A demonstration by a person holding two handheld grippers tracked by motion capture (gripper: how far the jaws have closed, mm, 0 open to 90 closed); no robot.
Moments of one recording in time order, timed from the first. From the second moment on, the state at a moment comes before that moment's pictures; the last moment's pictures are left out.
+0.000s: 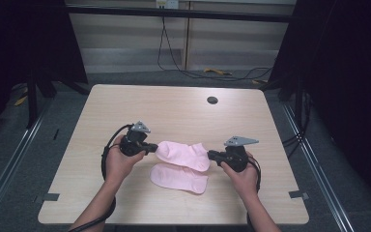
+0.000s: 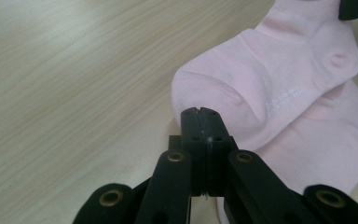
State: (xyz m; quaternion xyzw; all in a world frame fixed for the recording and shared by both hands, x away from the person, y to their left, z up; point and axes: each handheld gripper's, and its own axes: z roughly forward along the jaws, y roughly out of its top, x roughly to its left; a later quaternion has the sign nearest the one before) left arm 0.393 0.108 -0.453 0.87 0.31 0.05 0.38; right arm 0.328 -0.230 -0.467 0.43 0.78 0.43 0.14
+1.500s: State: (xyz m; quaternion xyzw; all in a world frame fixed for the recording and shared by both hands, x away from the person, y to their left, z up) left arm 0.344 0.118 -0.489 0.89 0.29 0.03 0.34; right arm 0.279 -0.218 -0.496 0.40 0.83 0.38 0.11
